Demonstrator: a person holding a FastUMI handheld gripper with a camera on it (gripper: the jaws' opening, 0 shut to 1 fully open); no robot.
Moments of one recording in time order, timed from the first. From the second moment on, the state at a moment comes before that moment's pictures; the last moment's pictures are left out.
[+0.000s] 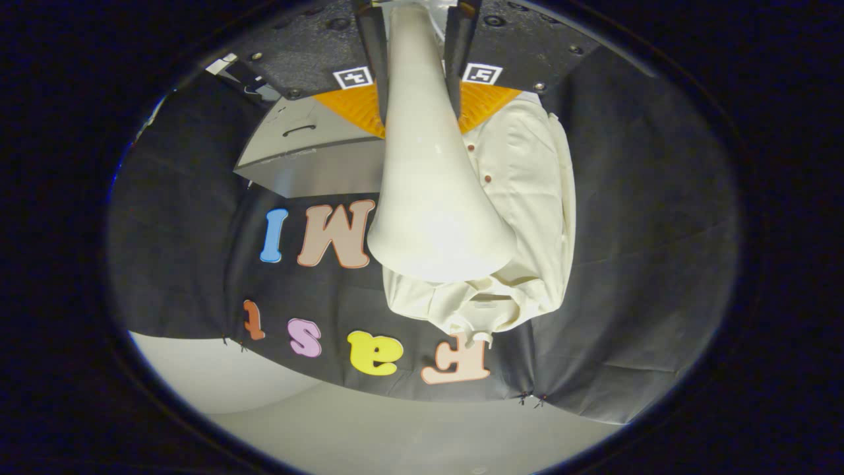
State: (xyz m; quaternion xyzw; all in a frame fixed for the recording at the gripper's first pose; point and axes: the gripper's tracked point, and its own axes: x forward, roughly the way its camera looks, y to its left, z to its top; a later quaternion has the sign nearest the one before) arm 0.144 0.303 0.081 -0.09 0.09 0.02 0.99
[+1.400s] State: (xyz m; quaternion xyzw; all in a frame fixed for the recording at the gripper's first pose) arm 0.344 0.459 0.097 -0.05 0.06 0.04 1.00
